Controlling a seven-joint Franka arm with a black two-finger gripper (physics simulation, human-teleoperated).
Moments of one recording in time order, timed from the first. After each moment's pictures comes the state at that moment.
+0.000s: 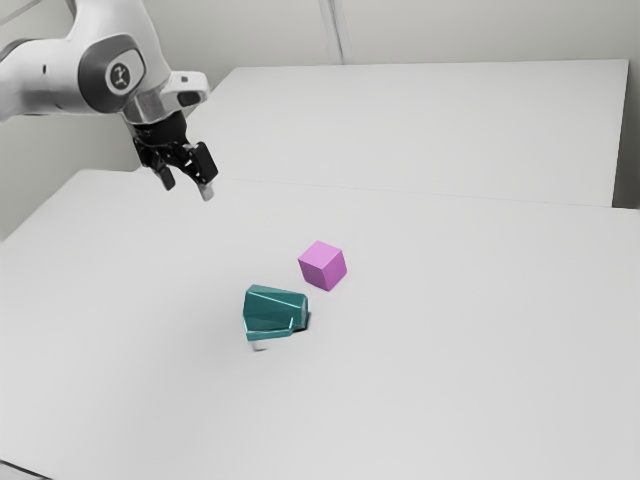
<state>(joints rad) -0.02 -0.03 0.06 -1.77 0.01 1.74 0.23</state>
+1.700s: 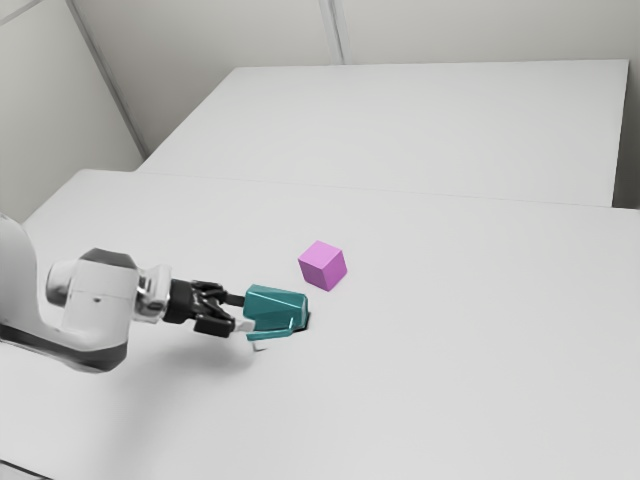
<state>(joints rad) 0.05 -0.01 0.15 -2.55 -1.46 2.27 2.10</state>
